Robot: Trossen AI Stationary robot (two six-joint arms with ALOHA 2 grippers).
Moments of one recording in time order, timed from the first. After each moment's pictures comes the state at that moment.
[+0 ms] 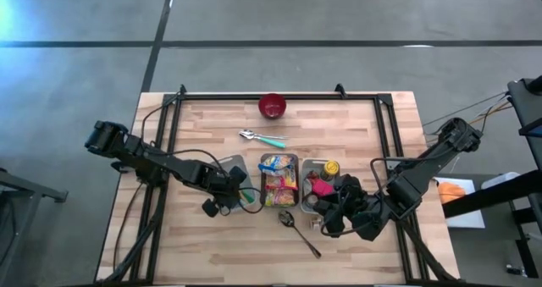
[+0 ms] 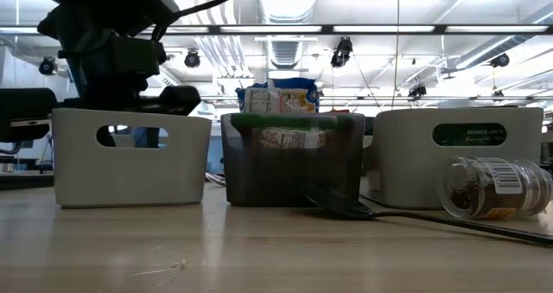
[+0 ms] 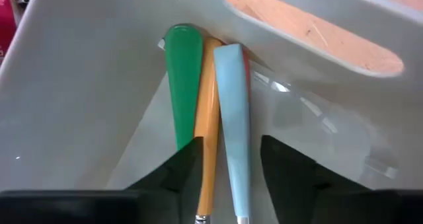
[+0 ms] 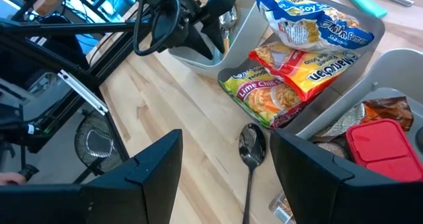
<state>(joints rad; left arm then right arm) -0.24 1.50 0.68 -0.31 -0.02 0.51 0.68 1.41 1.30 -0.78 0.66 1.34</state>
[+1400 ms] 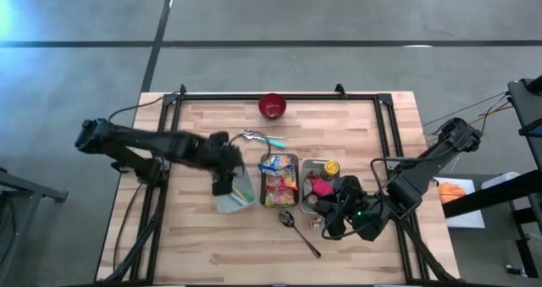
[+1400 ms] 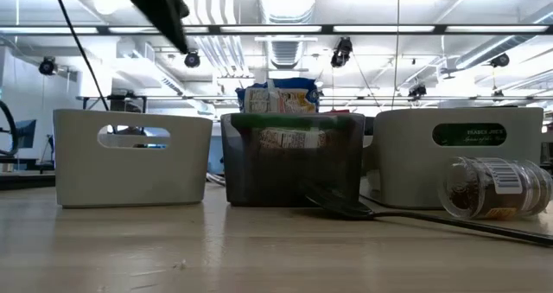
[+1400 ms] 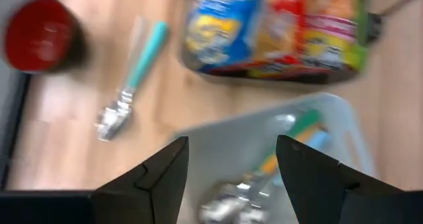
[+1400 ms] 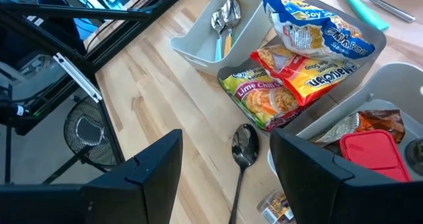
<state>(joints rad) -0.13 1.38 1.27 -1.01 -0.25 -0.17 0.68 1.41 1.30 -0.78 0.65 1.25</state>
